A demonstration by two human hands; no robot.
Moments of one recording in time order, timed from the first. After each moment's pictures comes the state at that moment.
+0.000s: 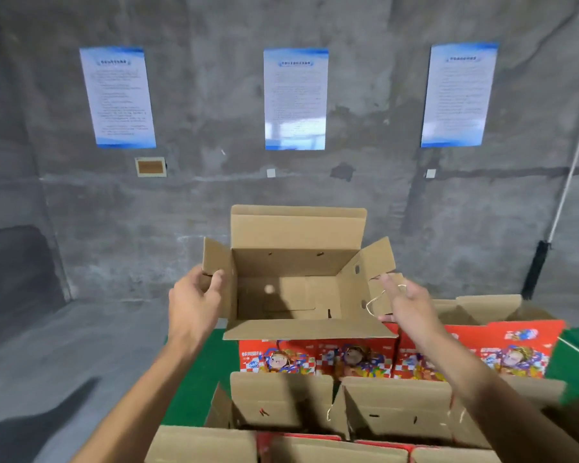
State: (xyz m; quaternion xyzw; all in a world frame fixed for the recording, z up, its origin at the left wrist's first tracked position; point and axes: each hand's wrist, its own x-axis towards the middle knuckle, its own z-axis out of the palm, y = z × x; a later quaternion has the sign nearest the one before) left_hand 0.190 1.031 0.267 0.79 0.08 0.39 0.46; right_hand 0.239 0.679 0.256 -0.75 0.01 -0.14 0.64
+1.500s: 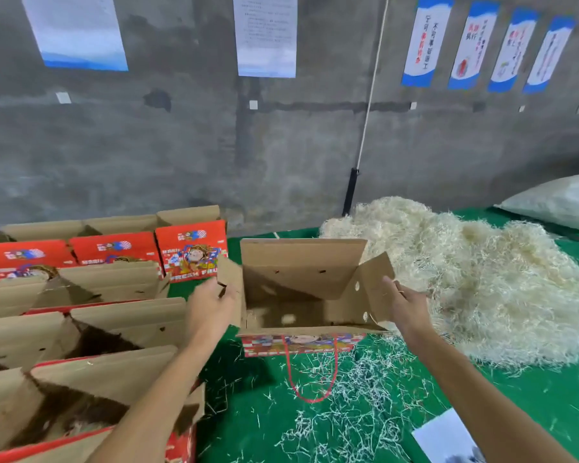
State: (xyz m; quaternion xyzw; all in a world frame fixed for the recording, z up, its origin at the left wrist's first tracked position) left_hand 0.026 0.020 0.124 0.86 0.01 0.17 0.47; right_hand -0.041 -0.330 0.117 -0.74 0.22 -0.20 0.61
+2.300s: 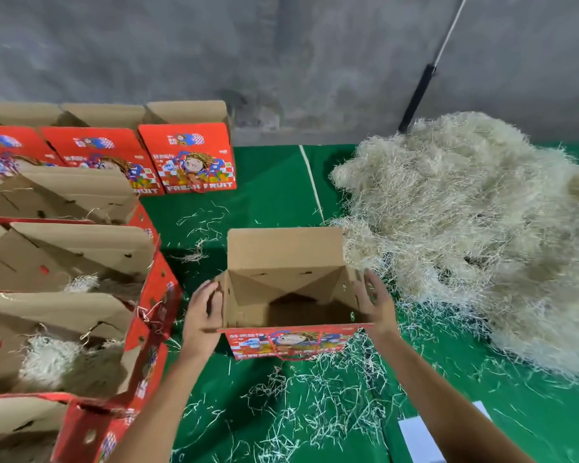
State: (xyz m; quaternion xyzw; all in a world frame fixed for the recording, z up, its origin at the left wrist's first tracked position) left_hand 0.064 -0.039 -0.090 0.85 0.15 0.06 0.49; right_hand 0.081 -0.373 -0.062 -0.75 0.19 0.02 0.64
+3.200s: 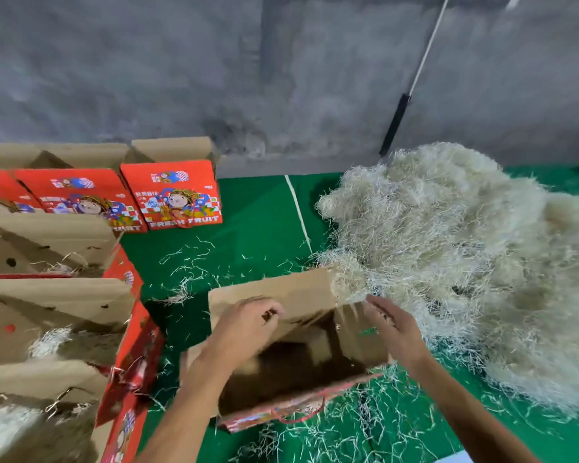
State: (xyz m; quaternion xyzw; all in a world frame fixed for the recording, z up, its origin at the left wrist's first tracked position) left_hand 0.125 -0.107 0.008 0.95 -0.14 0.01 0.29; right_hand 0.100 -0.428 -0.020 -0.83 0.08 0.03 0.55
